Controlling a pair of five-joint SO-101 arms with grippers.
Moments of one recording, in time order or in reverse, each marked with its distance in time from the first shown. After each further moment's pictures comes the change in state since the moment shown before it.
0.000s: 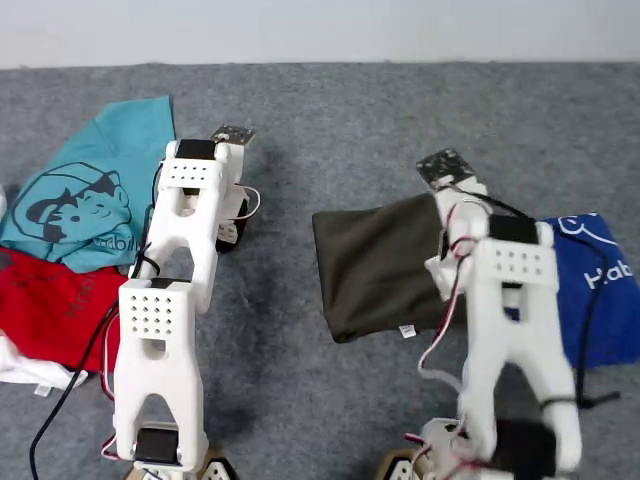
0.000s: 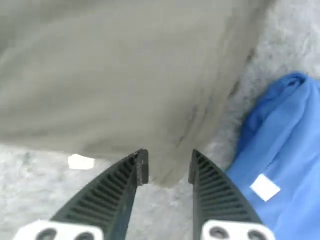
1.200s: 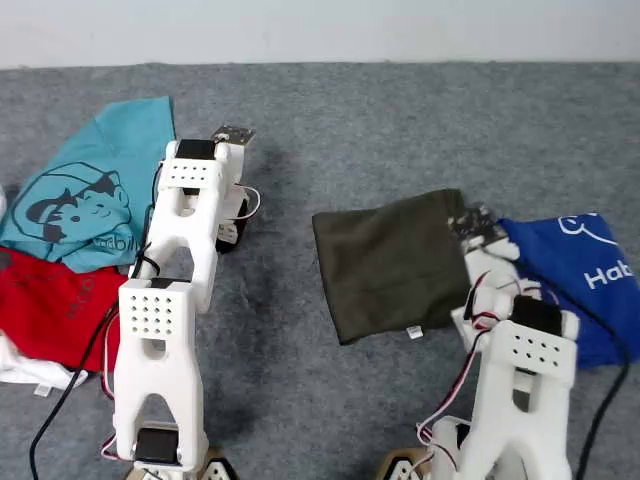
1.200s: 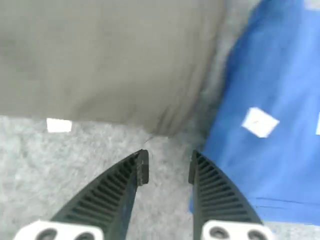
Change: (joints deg) left arm 0.0 0.0 0.0 0.0 0.0; right arm 12.7 -22.5 23.5 -8.2 4.7
